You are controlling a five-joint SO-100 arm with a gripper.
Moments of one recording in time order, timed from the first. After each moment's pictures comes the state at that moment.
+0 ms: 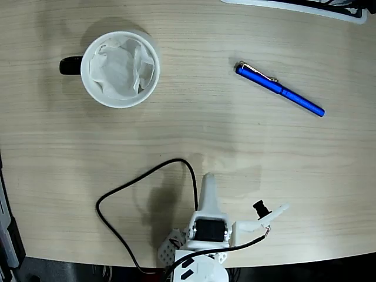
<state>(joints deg) 2.5 188.1 170.1 66.5 -1.1</state>
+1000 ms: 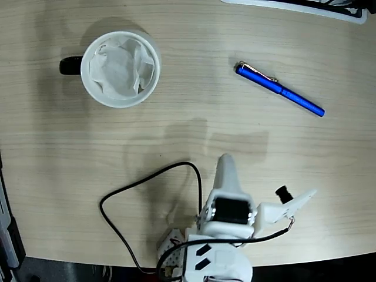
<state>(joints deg) 4.8 129.5 128.7 57.7 0.3</state>
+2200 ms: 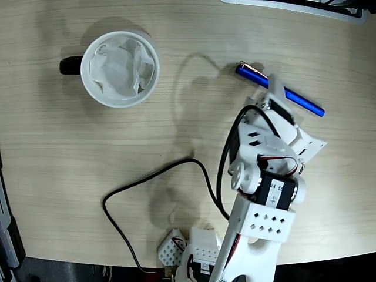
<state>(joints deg) 12.6 73.4 92.7 56.5 17.4</state>
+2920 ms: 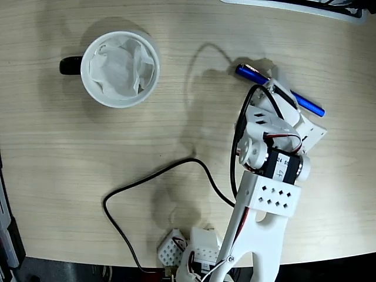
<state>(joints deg) 13.7 64.2 86.4 54.8 17.4</state>
